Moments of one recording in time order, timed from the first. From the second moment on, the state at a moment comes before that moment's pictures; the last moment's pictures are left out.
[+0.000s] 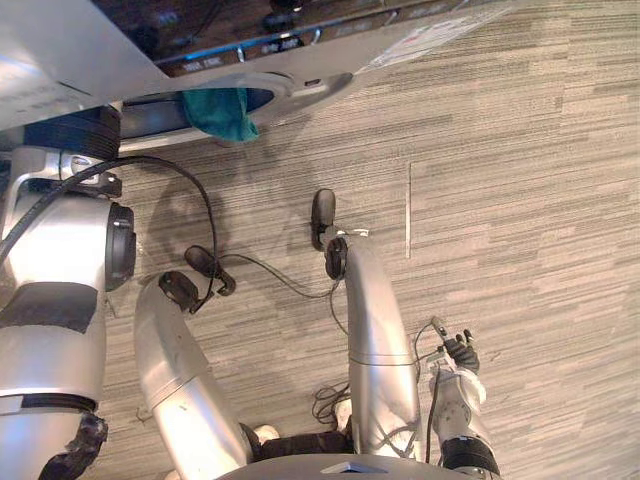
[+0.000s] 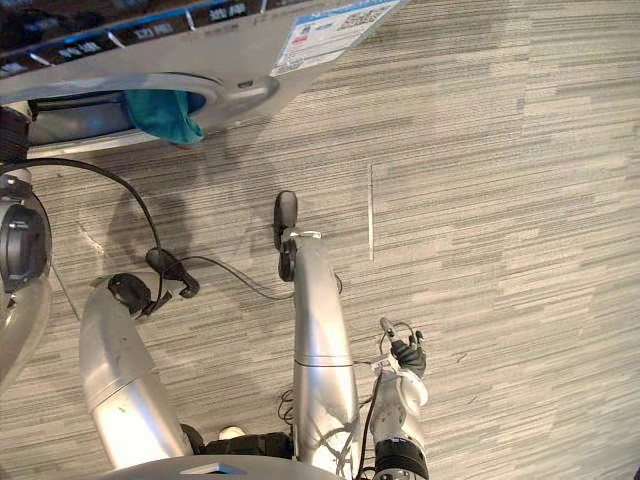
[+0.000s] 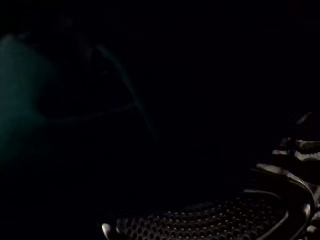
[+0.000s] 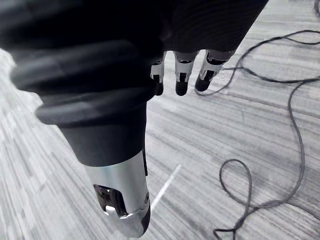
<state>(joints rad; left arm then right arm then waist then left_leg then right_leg) -1.51 0.57 -0.10 0.76 -1.03 -0.17 0.39 0.00 -0.01 -0.42 0.49 0.63 -0.10 -0.25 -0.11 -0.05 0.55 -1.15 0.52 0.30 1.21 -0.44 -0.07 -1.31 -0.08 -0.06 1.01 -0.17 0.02</state>
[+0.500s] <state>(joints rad) -1.55 0.80 -0.61 0.72 0.75 0.12 0.58 0.02 -0.05 -0.47 0.56 0.80 -0.22 -0.18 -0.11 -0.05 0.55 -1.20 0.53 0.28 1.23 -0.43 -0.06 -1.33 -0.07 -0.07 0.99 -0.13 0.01</state>
